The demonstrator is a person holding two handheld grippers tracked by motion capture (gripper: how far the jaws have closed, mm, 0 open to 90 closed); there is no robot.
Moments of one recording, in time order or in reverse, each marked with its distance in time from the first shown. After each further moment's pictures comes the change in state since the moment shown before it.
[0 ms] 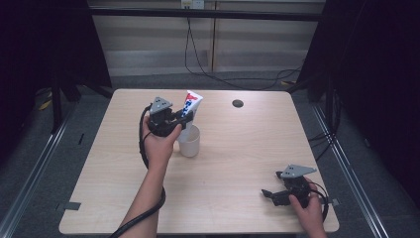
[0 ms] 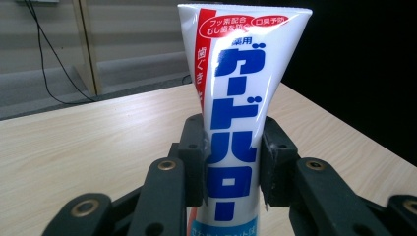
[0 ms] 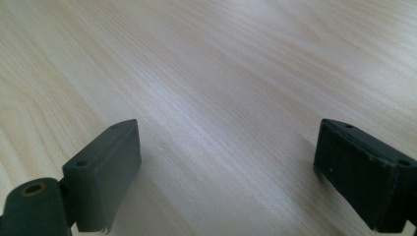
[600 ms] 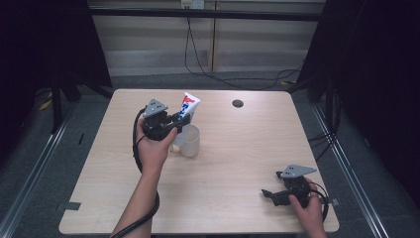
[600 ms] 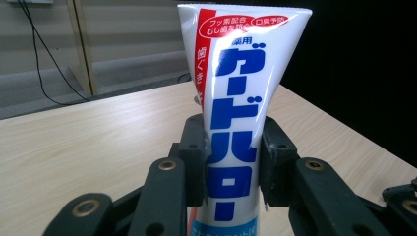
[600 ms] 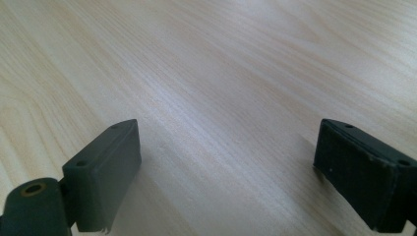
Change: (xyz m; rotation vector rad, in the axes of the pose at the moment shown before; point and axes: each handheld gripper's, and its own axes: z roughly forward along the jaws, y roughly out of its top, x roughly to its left) left arm -0.004 0.000 -0.020 -0.001 -0.023 0.011; right arm 0.000 0.000 0.000 0.000 0.000 0.000
